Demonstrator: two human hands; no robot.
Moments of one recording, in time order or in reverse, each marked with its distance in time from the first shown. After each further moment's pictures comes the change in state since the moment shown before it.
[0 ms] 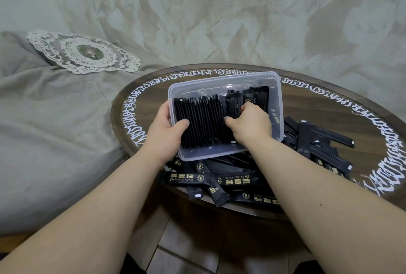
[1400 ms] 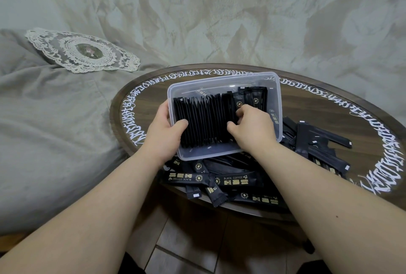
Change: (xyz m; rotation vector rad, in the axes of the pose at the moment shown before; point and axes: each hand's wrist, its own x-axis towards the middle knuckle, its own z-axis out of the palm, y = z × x) left_hand 0.000 0.000 0.001 0.016 -0.008 -0.002; right_hand -0.008 0.011 -0.004 -0.059 0.025 -0.199
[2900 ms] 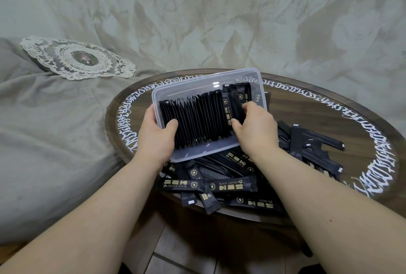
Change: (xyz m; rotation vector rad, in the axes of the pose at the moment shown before) left_hand 0.006 -0.002 0.004 -0.041 0.192 -0.023; right_hand -0.006 0.002 -0.017 -0.022 0.144 -0.020
